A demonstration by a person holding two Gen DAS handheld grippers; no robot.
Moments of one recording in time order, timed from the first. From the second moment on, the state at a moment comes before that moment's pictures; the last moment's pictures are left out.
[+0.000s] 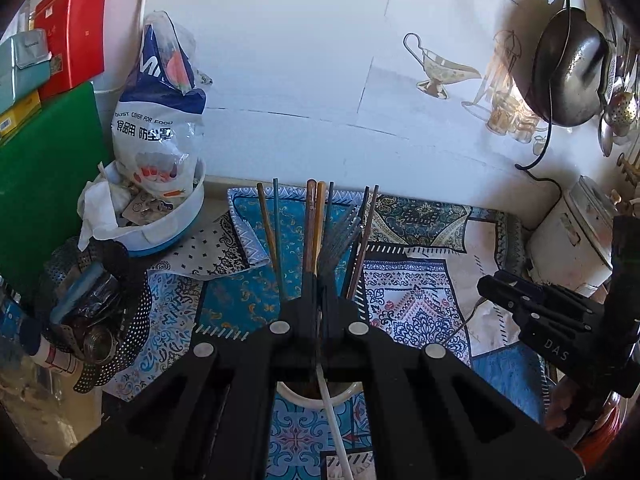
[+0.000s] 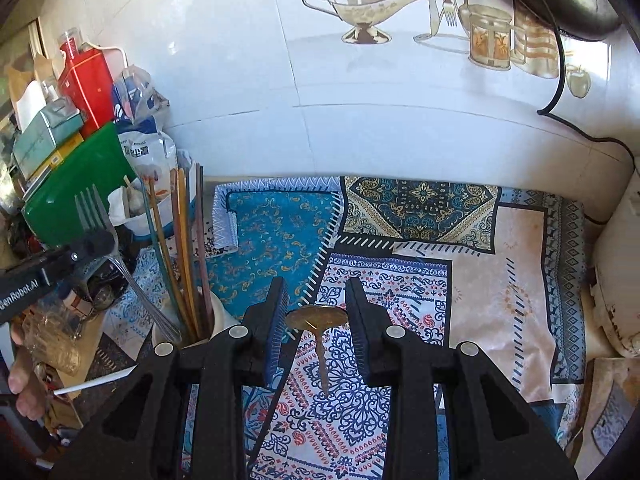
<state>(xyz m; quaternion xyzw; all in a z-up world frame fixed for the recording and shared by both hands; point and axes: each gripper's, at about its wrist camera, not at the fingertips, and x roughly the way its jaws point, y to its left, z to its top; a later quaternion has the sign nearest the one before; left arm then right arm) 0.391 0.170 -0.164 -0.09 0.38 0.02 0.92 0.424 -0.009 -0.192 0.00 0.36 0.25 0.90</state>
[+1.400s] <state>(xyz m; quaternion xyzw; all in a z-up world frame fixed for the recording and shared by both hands) 0.373 0.201 -0.189 -0.08 0.43 -0.03 0.90 0.407 0.064 -0.179 -0.01 0.43 0.27 0.86</state>
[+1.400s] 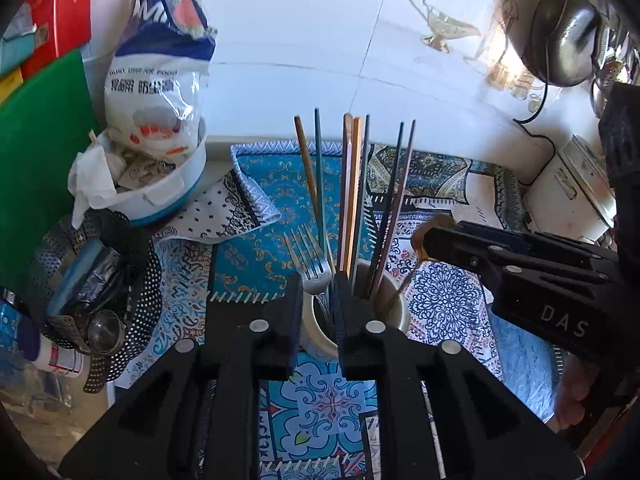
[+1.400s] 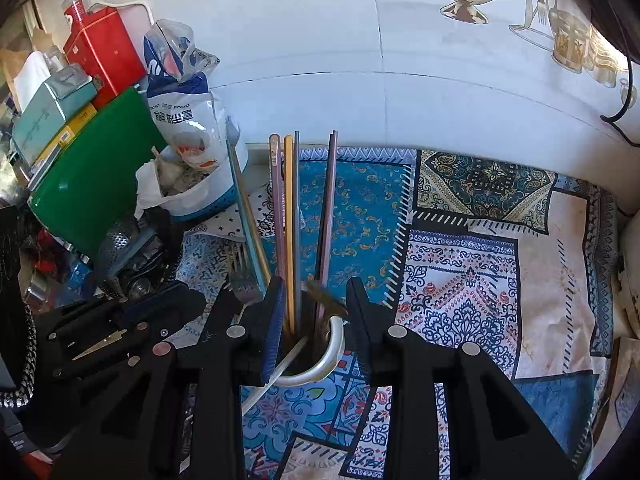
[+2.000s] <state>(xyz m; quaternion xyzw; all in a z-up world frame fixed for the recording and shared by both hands) 0.229 0.149 -0.034 -0.06 0.23 0.00 0.97 0.247 -0.040 -0.036 0.00 0.19 0.28 0.94</state>
